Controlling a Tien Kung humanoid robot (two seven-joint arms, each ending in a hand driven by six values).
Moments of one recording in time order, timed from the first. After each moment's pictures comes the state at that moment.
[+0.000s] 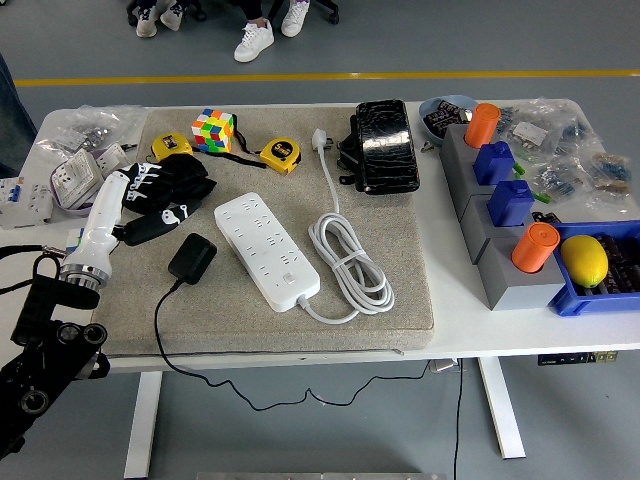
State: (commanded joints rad) left arm -0.25 0.25 -1.14 -1.15 1.41 0.39 -0.17; right arm -0.10 -0.27 1.23 0.32 -0.31 -0.18 0.15
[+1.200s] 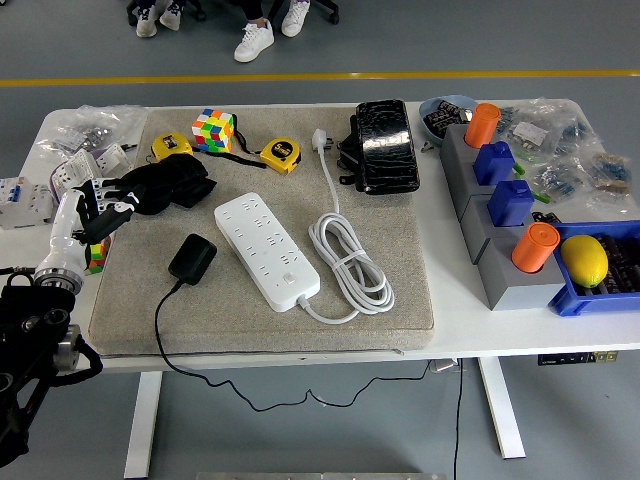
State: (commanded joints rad) left arm -0.24 0.26 -1.21 -1.11 1.10 0.35 -0.13; right arm -0.09 -0.27 1.23 0.31 -0.30 -0.18 0.15
